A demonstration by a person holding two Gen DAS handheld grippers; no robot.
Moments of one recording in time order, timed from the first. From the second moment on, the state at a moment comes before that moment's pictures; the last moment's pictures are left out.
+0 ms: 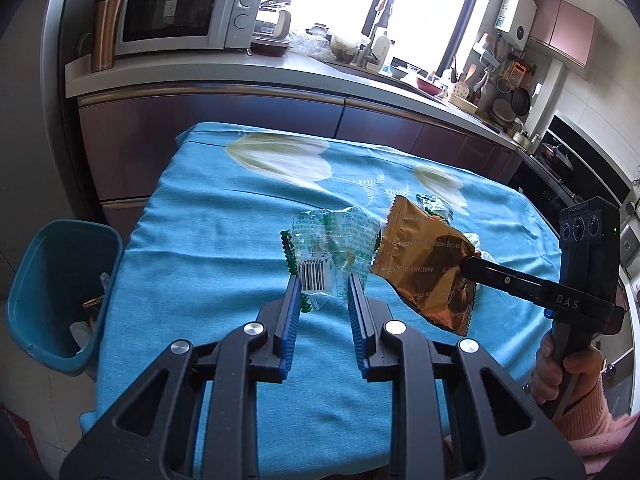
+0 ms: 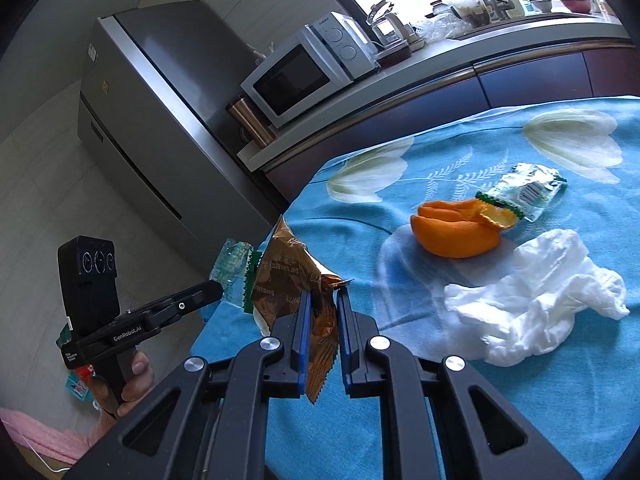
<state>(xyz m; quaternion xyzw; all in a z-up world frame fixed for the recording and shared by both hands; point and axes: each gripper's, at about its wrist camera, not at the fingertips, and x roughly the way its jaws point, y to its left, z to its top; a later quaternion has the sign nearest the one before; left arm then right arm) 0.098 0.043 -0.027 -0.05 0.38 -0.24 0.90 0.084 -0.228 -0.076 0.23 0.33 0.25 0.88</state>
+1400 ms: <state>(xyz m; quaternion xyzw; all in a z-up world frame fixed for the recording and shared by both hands) 0.092 0.167 -0.020 -0.07 0.36 -0.11 0.92 0.144 -0.096 -0.069 0.20 0.36 0.35 0.84</state>
